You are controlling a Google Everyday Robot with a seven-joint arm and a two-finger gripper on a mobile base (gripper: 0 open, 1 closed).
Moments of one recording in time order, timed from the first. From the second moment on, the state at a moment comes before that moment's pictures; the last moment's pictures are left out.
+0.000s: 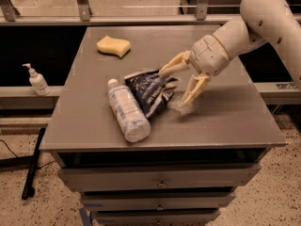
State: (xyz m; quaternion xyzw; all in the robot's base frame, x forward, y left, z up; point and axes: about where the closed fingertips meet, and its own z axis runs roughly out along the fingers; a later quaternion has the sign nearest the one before) arm 0.545 -0.063 0.873 -0.79 0.41 0.30 0.34
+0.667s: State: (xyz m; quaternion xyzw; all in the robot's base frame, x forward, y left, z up) arm 0.541 -0.065 0.874 -0.79 0.41 0.30 0.33
